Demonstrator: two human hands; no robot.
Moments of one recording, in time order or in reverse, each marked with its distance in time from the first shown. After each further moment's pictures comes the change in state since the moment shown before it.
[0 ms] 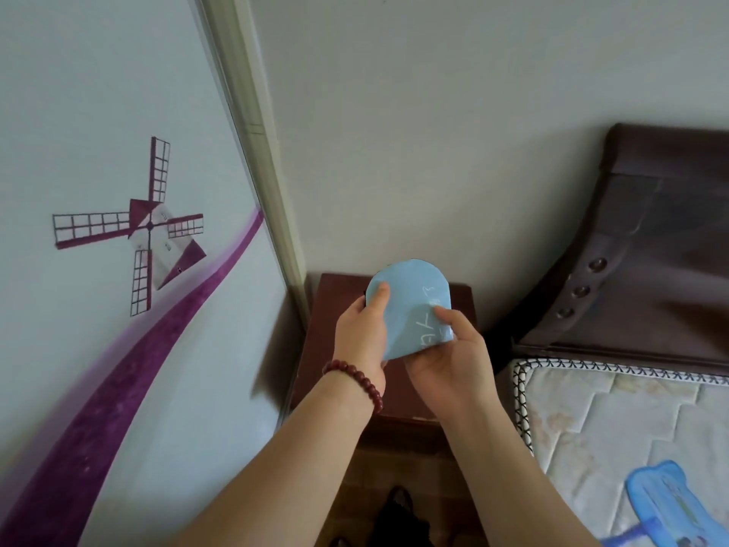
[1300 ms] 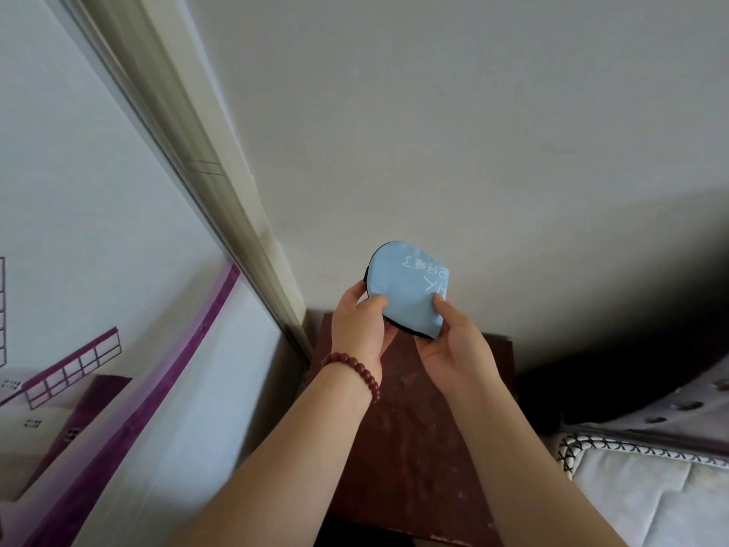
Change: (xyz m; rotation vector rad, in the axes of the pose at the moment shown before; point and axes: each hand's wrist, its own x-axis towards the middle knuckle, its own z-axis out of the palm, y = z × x) left_hand 0.236 0.083 0.050 -0.106 0.121 -0.057; right_hand 0.271 -0.060 0.042 -0.104 0.271 -0.004
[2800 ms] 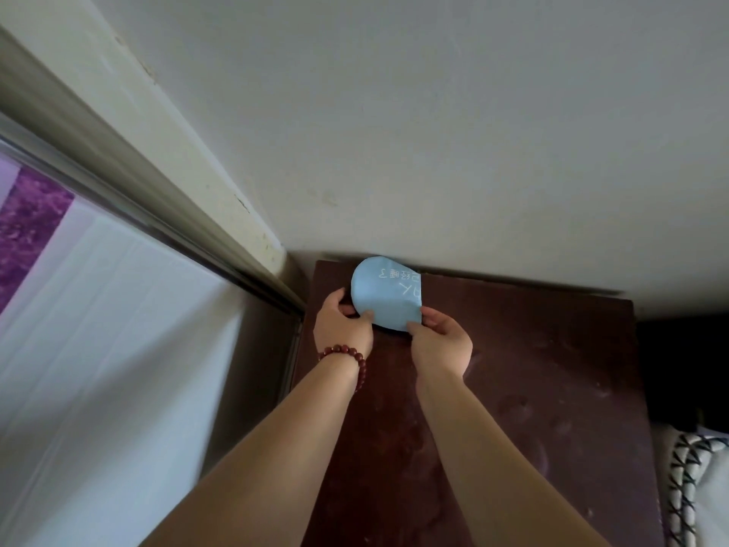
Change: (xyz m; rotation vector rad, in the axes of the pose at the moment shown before) left_hand 0.280 -0.182 -0.103 0.770 0.250 -0.005; right_hand 0.251 0.171 -0.122 -0.746 0.613 -0.118
